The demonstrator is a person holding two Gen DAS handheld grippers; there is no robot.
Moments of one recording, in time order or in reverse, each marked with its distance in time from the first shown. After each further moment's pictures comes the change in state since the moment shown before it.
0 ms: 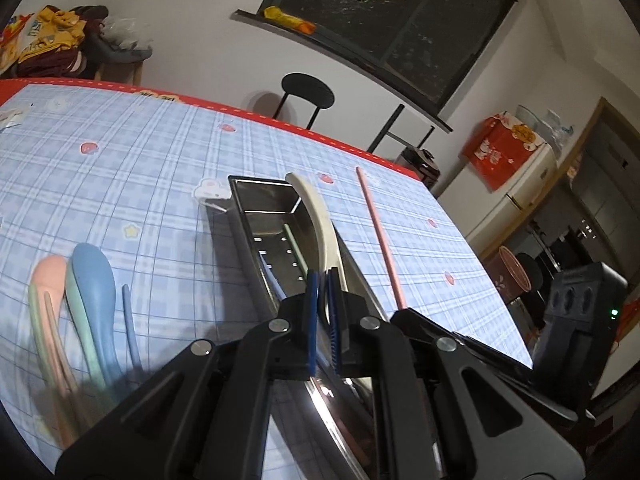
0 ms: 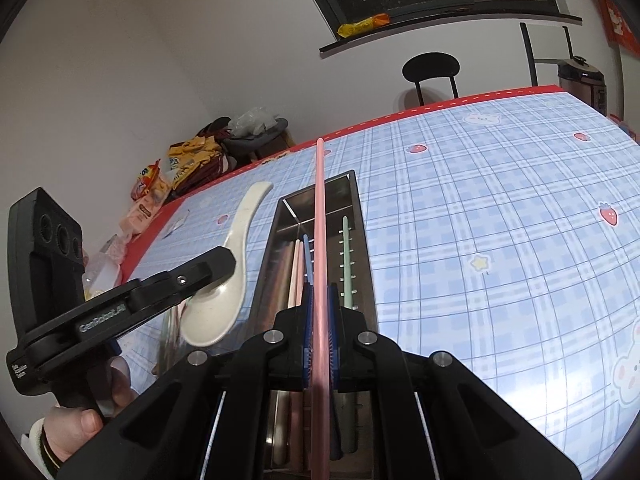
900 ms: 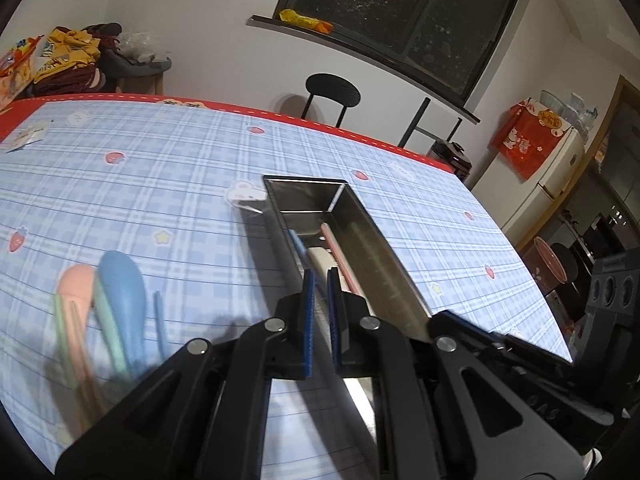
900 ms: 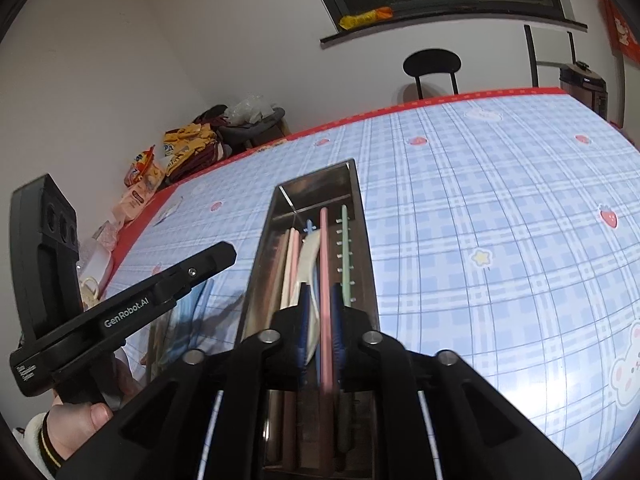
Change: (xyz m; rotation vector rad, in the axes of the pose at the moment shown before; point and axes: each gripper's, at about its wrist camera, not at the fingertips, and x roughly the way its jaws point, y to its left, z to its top) left arm 0.004 0.006 -0.004 0.050 -0.010 0.132; right arm 0.006 0.006 -0.002 -0.038 0.019 -0.028
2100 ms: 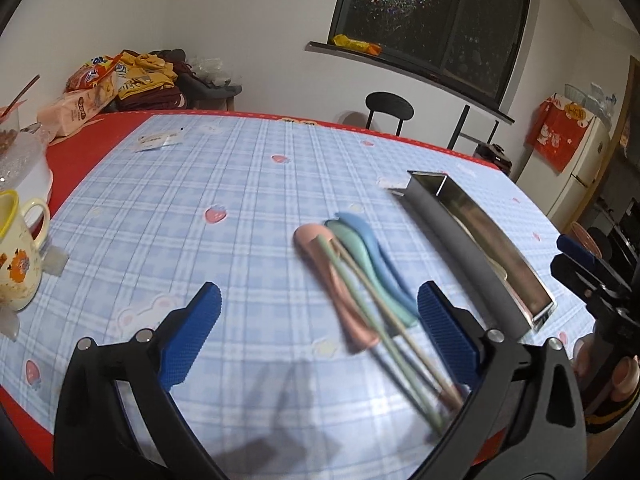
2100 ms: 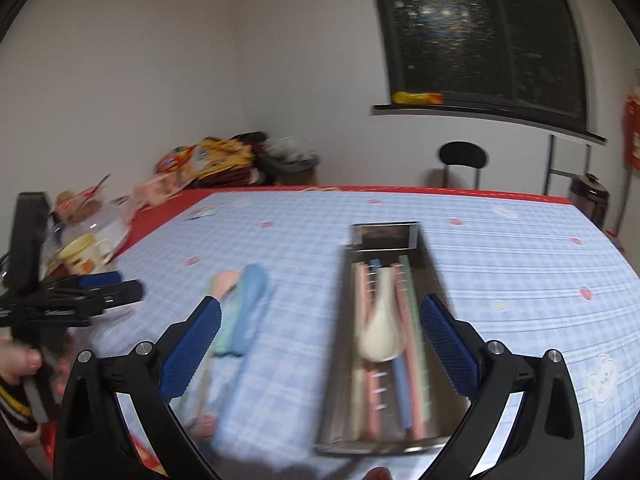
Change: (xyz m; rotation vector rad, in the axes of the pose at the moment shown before) left arm -0.145 0.130 -0.050 0.057 -0.047 0.167; right arm -0.048 0.106 -0.044 -0.303 -0.208 -0.050
